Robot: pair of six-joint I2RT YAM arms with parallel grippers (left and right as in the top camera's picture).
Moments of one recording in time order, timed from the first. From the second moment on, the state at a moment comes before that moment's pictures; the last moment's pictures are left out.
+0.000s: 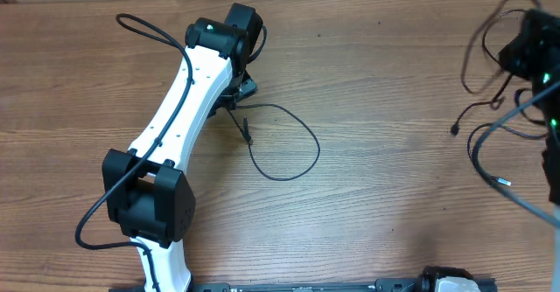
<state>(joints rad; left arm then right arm) -0.35 2.00 1.87 -1.36 -0.22 -0.91 -0.08 1.22 1.71 -0.85 0.14 0.38</state>
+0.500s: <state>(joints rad) -0.35 2.01 1.87 -1.28 -0.08 -0.76 -0.40 1.49 1.71 -0.82 0.33 0.38</state>
